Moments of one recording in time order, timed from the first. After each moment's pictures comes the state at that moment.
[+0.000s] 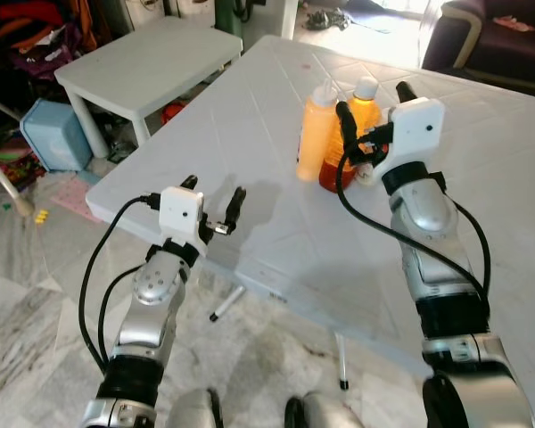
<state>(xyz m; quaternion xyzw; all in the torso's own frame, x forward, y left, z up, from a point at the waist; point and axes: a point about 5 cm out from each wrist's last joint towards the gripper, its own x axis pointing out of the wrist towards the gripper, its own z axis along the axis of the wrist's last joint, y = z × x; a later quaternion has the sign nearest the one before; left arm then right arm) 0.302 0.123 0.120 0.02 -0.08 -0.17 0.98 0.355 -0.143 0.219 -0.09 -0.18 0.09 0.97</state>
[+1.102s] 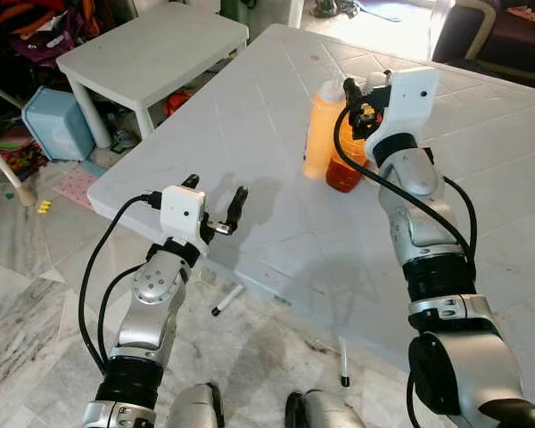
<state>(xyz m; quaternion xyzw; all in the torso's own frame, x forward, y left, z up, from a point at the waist) 0.300 0.120 0.120 0.02 -0.07 -0.17 0.98 0.376 -0.140 0.227 -0.03 -0.14 0.06 0.99</state>
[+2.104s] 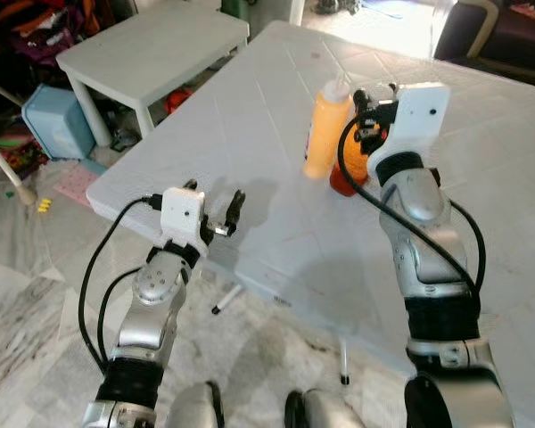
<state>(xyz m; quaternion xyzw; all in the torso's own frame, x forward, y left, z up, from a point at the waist) 0.298 0.122 0.112 0.01 -0.03 -0.15 0.99 0.325 -0.132 0.225 -0.01 -0.14 0.04 0.99</state>
